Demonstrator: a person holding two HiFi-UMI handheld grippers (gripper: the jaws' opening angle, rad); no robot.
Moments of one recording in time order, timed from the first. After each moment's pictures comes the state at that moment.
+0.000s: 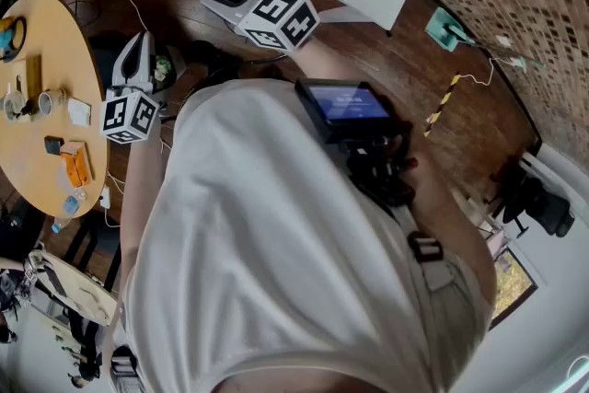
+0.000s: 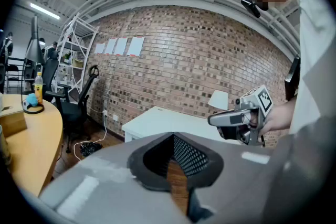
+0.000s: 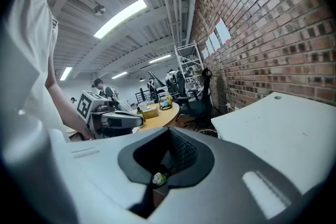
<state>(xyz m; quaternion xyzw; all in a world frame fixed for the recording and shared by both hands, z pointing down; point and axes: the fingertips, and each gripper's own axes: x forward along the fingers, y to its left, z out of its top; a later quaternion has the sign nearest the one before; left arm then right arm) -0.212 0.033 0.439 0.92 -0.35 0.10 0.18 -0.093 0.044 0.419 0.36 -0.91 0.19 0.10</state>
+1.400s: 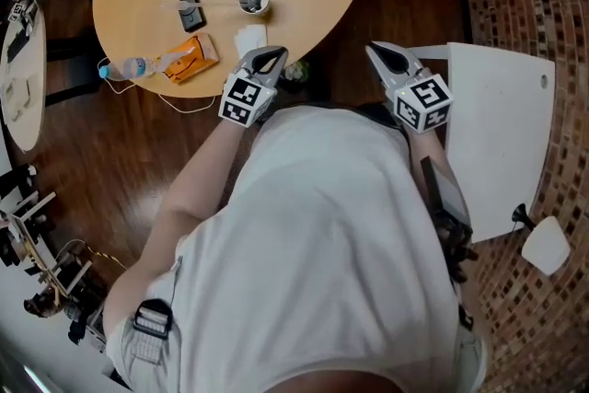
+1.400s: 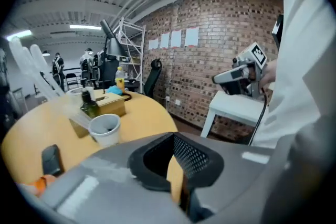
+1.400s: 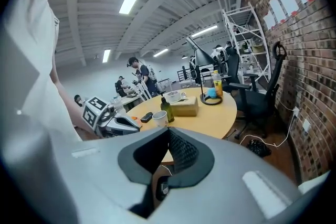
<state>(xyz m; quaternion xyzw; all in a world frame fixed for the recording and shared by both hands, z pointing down) -0.530 -0.054 0.525 0.78 -0.56 0.19 0.20 -0.393 -0.142 0.441 0.11 -0.96 0.16 0.21</state>
